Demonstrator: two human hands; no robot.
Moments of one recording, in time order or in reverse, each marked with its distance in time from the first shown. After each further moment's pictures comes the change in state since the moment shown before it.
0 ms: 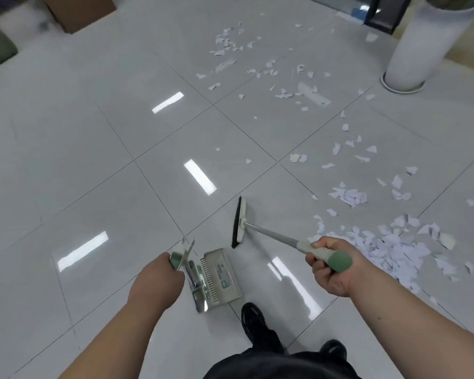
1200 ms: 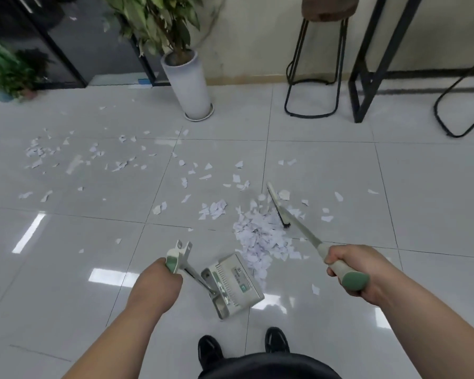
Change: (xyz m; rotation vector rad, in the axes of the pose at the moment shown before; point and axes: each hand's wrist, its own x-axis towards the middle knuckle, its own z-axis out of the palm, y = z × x) left_hand -0.178 0.318 0.147 0.204 -0.150 0.580; right_hand -0.205 0.070 -0.396 0.191 0.485 -0.512
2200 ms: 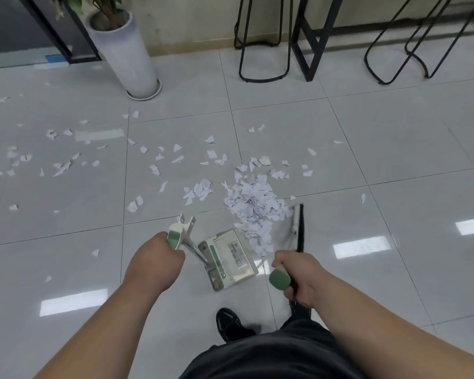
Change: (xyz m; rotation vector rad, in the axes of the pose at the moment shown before) left_hand 0.140 -0.116 -0.115 0.143 -0.161 0.347; right_hand -0.033 0.086 0.325 0.299 0.080 0.201
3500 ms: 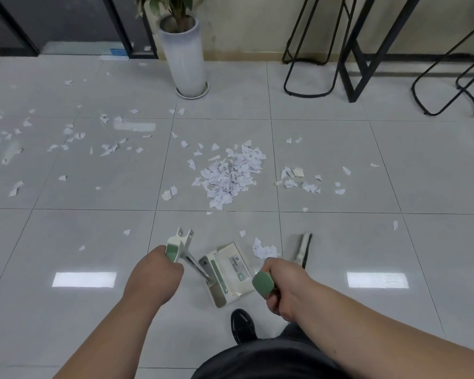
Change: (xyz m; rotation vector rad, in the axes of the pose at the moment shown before) left_hand -0.033 -0.127 -0.030 -0.158 0.042 -0.189; right_hand -0.061 0.031 0.128 -0.047 -0.020 0.109
